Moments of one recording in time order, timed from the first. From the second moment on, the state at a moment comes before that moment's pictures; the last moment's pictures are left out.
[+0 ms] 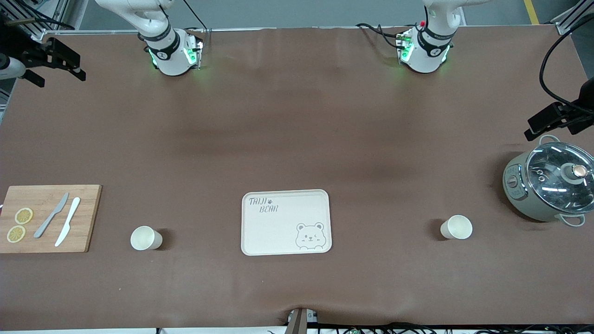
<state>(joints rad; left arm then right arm) 0.12 0.10 -0.17 -1.36 0.01 1.54 -0.19 -0.03 -0.21 0.03 -1.68 0.07 1.41 -0.11</state>
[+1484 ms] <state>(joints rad) 0.13 0.33 -0.16 -1.39 0.06 1.62 -0.19 -0.03 0.21 0.03 -1.54 0.07 1.73 -0.11</state>
